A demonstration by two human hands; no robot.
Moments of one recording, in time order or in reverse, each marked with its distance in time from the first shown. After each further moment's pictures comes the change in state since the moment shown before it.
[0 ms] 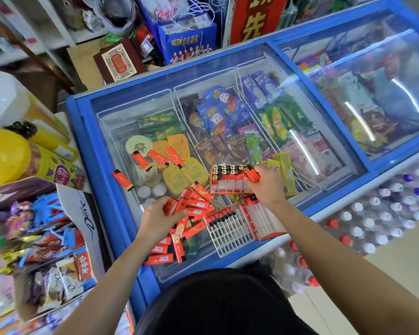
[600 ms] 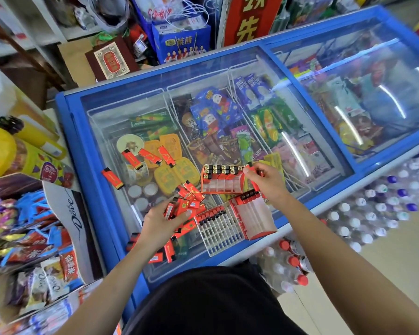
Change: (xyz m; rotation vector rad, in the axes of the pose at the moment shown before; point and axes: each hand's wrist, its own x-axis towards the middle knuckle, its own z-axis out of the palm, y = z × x) left_hand -0.018 0.005 0.021 -0.148 -0.052 -0.014; right_hand -0.002 0.010 -0.032 0.557 -0.167 0.117
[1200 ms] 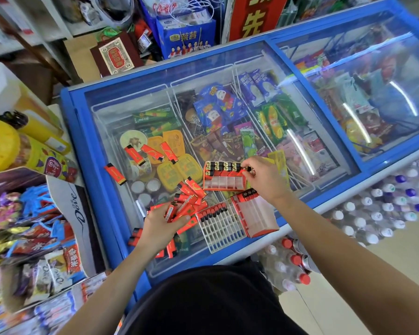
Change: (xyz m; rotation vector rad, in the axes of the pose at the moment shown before) left_hand -0.011 -0.004 0.007 0.006 0.017 0.028; right_hand 0.017 0.011 0.004 -0.597 0.037 -0.551
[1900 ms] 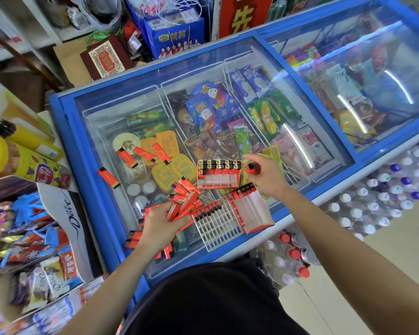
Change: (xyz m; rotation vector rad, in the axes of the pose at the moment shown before) left_hand -0.004 0.020 0.009 0.009 -0.017 0.032; right_hand -0.011 0.012 -0.015 0.378 -0.122 0.407
